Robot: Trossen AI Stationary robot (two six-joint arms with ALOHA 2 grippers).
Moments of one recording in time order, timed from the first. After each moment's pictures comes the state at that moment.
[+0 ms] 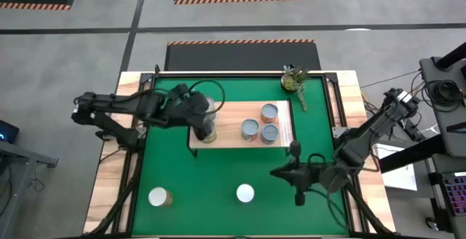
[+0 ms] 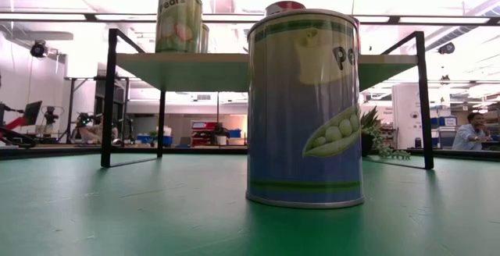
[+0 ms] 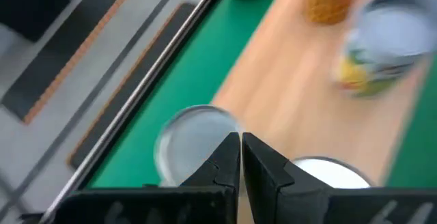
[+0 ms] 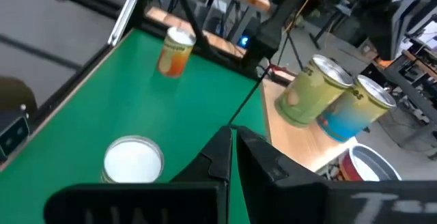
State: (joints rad) left arm -0.12 1.47 1.64 -1.19 -0.61 -0.44; right arm 0.72 1.25 0.98 -0.14 0.68 -0.12
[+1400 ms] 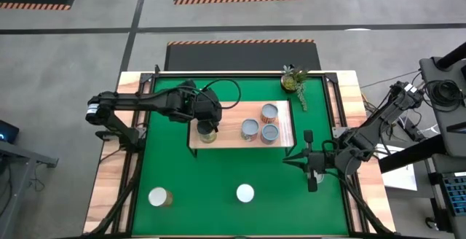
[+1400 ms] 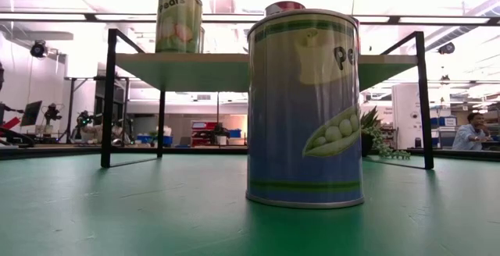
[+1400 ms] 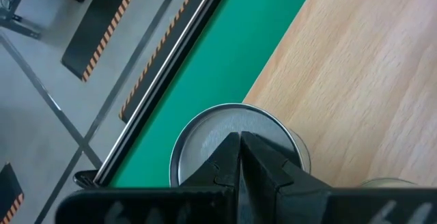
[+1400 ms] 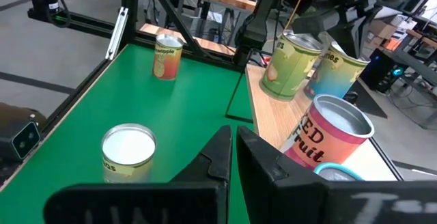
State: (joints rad) left arm -0.01 1.61 1.64 -1.30 -0.63 -0.45; right arm 0.72 1.00 0.77 -0.11 0.68 -0.02
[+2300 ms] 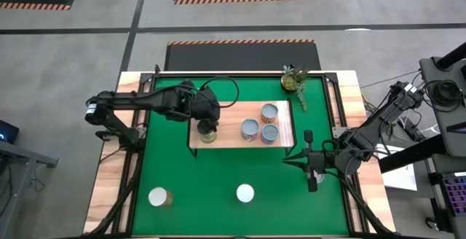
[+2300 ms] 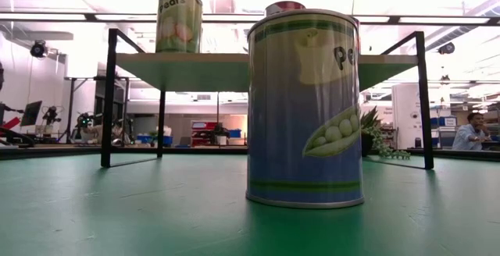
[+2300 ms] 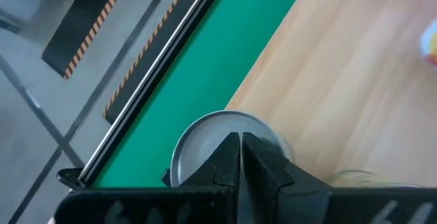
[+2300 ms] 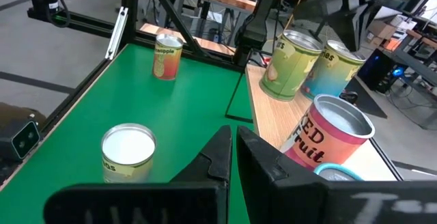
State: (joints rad) left arm -0.04 1.60 1.71 -1.33 -0.60 -0.49; right arm 0.72 1.00 0.77 -0.11 0.68 -0.02
